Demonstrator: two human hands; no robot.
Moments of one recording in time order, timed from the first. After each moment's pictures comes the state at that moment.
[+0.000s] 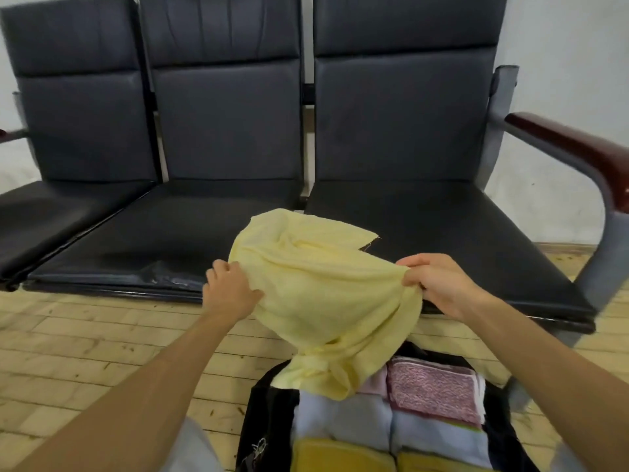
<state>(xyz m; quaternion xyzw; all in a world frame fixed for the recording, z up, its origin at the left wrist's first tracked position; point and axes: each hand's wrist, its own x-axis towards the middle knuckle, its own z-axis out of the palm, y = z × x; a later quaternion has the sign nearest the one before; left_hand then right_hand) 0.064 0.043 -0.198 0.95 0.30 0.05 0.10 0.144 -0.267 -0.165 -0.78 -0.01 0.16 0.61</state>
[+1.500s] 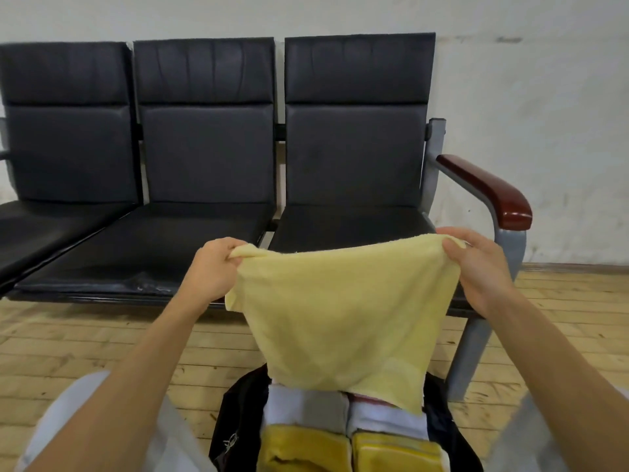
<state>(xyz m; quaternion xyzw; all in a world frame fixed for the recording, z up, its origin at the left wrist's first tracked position) -0.019 -0.032 -0.081 0.89 0.12 0.20 0.39 0.068 -0.374 -0.088 -0.74 0.00 -0.11 0.67</state>
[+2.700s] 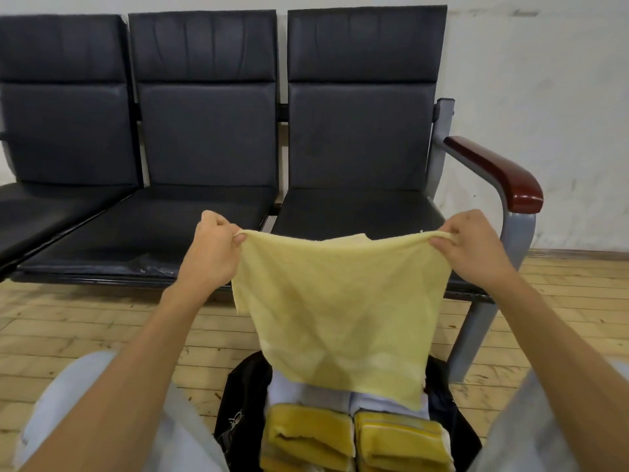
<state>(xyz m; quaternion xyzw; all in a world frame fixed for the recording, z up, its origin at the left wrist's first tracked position) -0.015 -0.021 -0.092 0.94 0.13 0.21 0.22 0.075 -0.368 -0.088 -0.93 -0.13 -0.19 0.28</state>
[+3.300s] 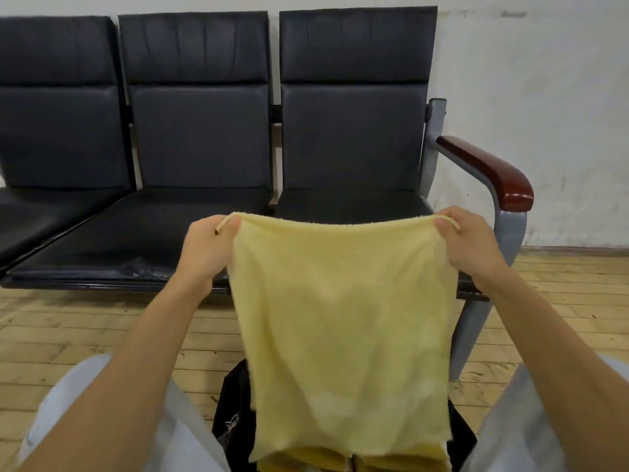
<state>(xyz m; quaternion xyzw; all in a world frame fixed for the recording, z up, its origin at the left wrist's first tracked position) -0.017 -0.035 -0.082 0.81 0.16 0.24 0.50 0.075 -0.366 -0.086 -0.88 -0.09 -0.17 0.43</state>
